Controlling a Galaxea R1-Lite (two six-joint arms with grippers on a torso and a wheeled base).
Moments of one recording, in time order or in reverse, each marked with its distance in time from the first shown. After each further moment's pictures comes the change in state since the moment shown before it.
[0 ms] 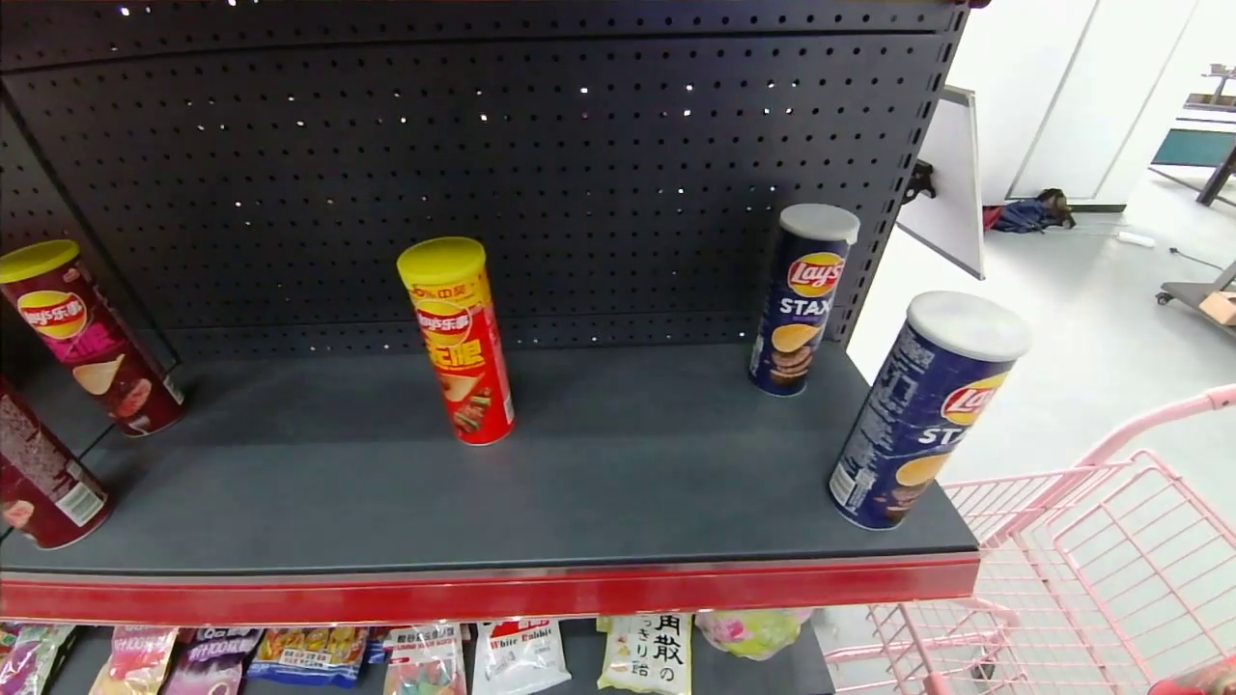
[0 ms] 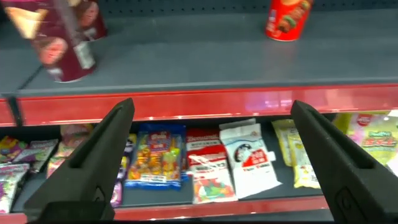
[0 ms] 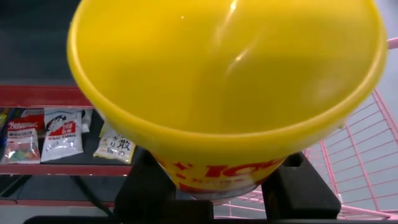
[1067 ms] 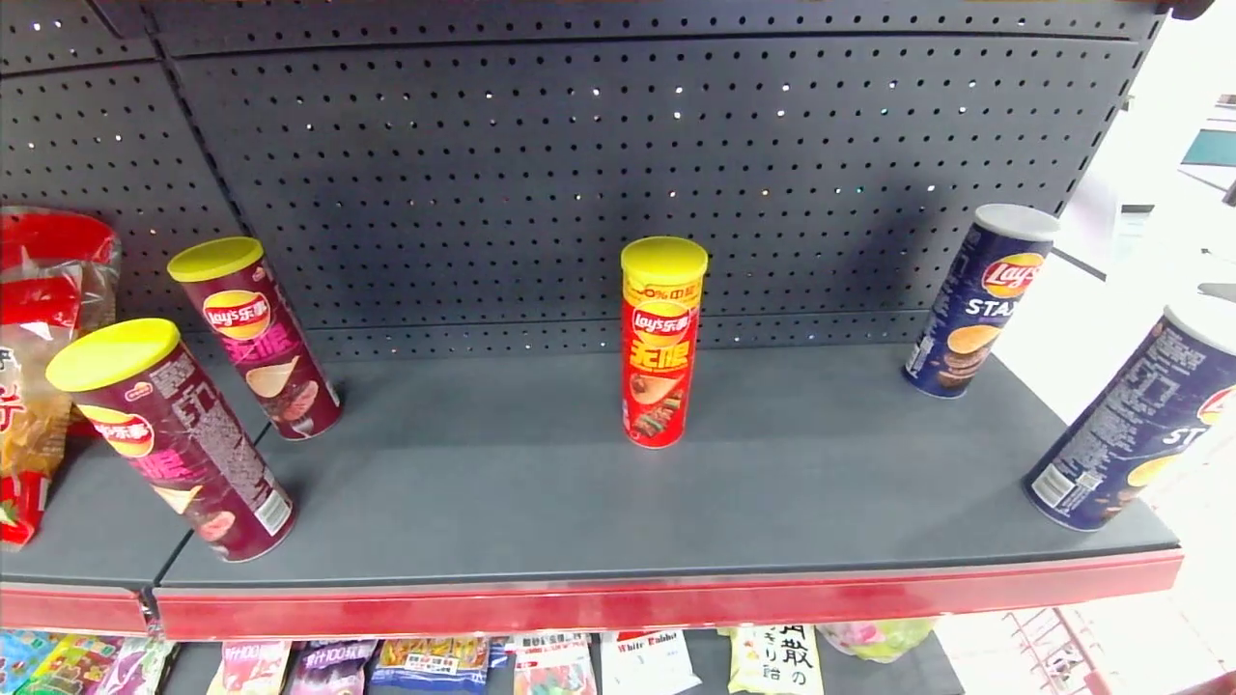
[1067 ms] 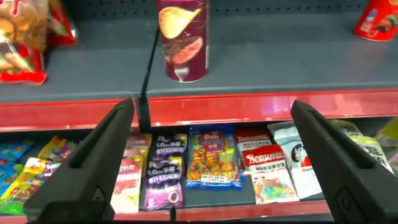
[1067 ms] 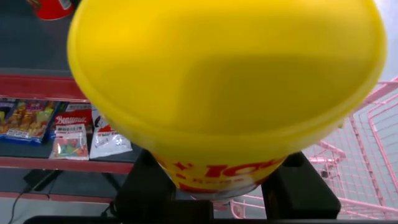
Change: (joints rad) left arm 0.001 0.000 0.000 0.001 -0.001 -0.004; right arm 0.003 -0.044 0.049 -0.001 0.017 -0.024
